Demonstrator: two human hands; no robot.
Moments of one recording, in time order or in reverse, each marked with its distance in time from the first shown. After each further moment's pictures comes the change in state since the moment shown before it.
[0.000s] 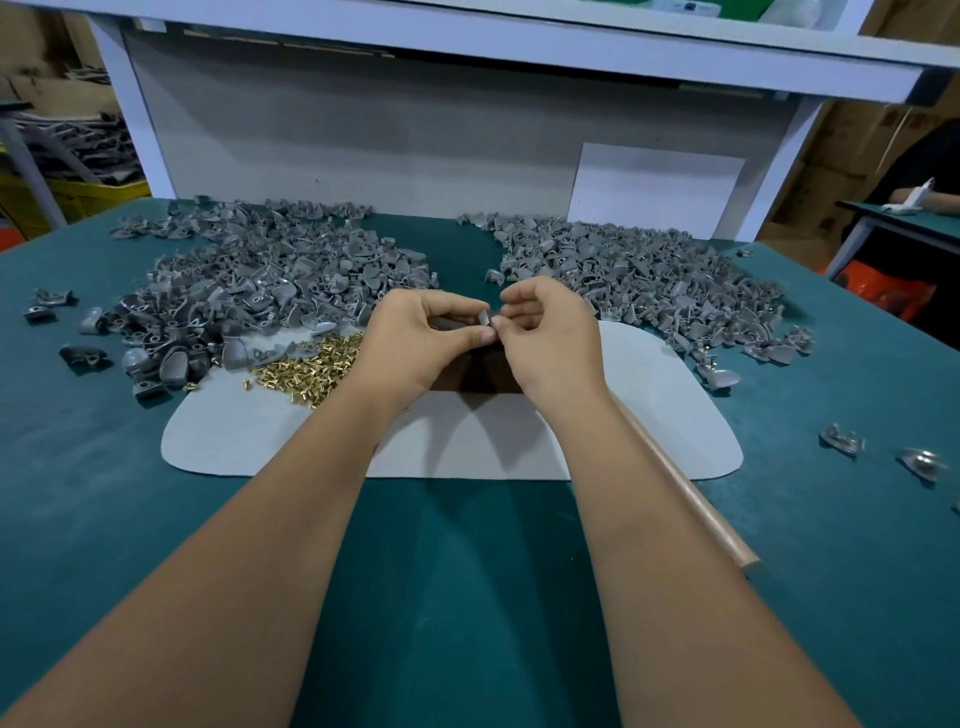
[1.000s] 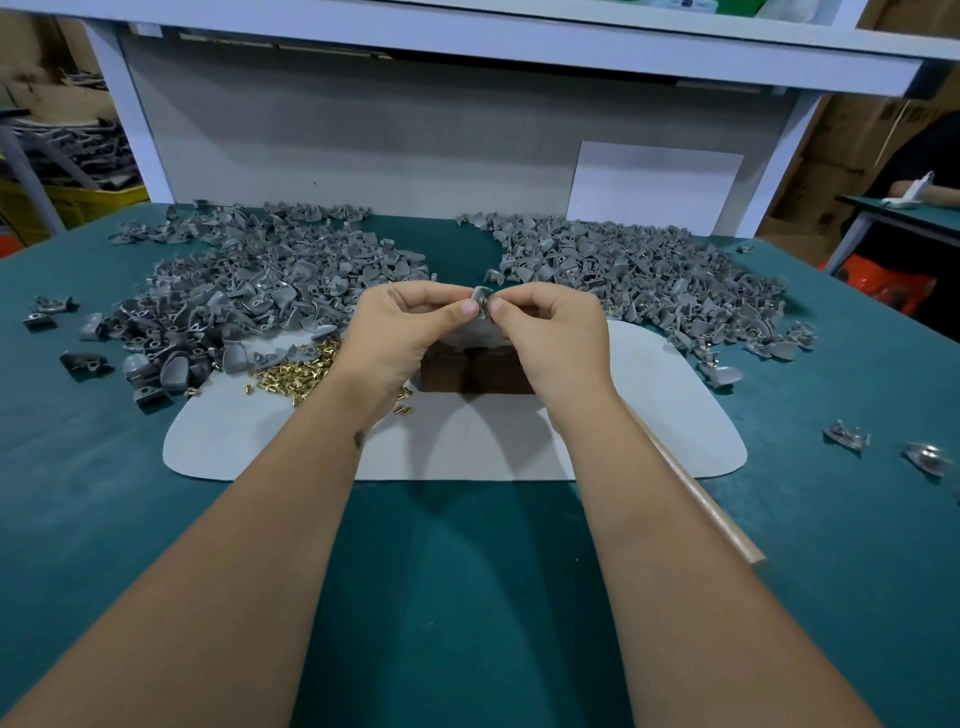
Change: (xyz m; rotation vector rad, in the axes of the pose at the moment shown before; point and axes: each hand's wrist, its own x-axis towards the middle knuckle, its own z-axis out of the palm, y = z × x) left_hand 0.001 -0.001 -0.010 -0.398 -0.026 -0.078; right_hand -0.004 -0.005 -0.003 0.128 0.043 -0.032
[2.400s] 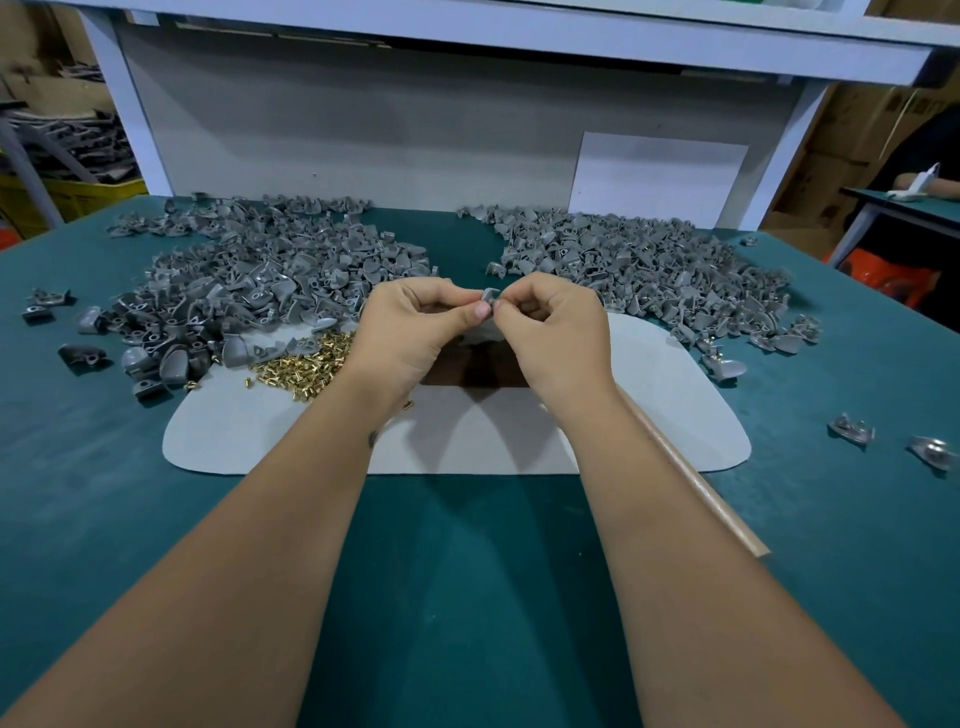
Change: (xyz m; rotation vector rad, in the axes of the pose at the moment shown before) left_hand -0.008 0.006 0.013 0.092 0.043 0.005; right_hand 0.002 0.009 0.003 -0.108 0.004 -0.070
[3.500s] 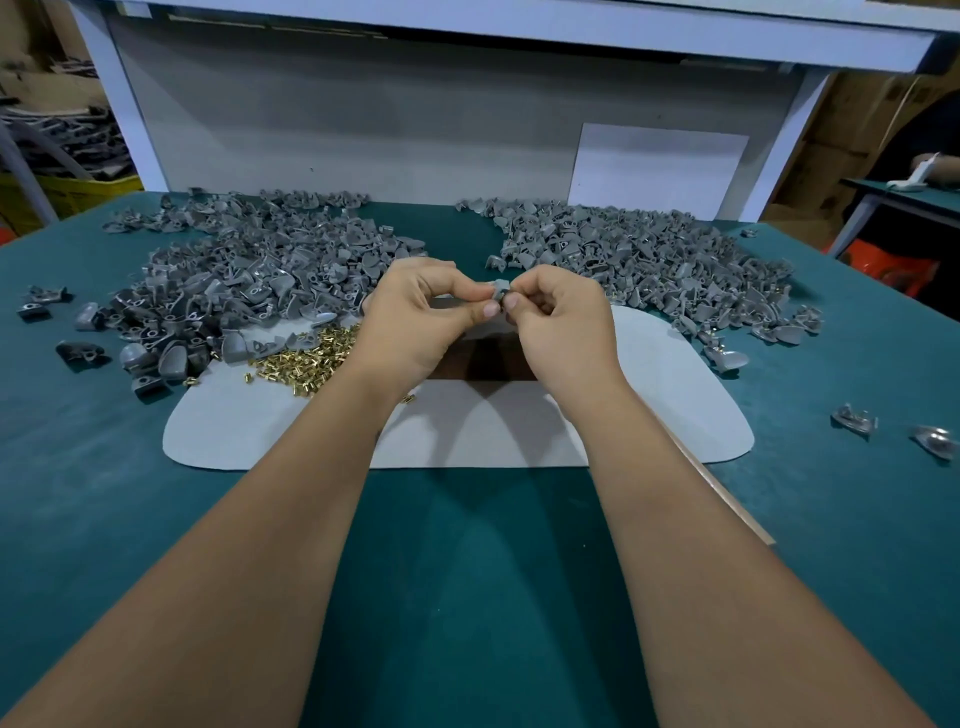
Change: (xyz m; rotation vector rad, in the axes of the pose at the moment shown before) left_hand 0.004 0.001 0.000 0.319 0.021 0.154; right_hand 0.003 0.005 -0.003 -0.030 -0.040 0.025
